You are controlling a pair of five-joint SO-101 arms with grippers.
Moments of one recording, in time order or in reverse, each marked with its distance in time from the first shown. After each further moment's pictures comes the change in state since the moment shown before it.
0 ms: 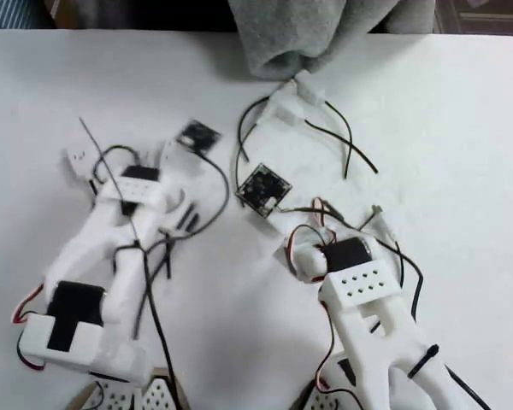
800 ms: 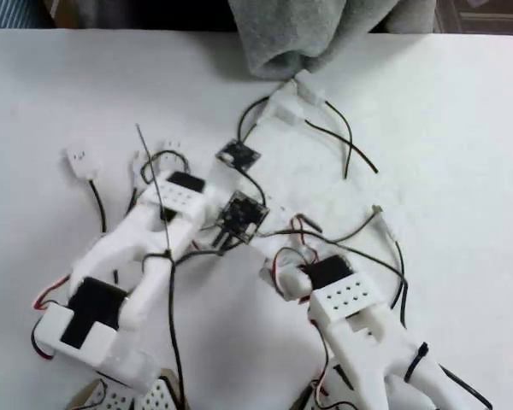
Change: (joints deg) left arm 11.2 2.2 -1.8 7.5 10.1; right arm -7.0 0.0 8.8 -9.5 0.4
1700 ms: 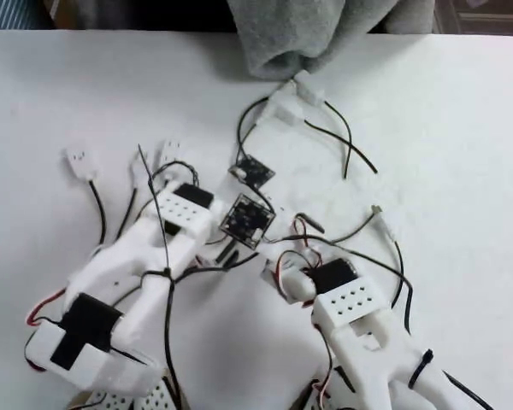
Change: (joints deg) left arm 6.6 -5.6 4.9 2.1 -1.8; right arm 0.1 -0.6 0.2 0.1 0.4
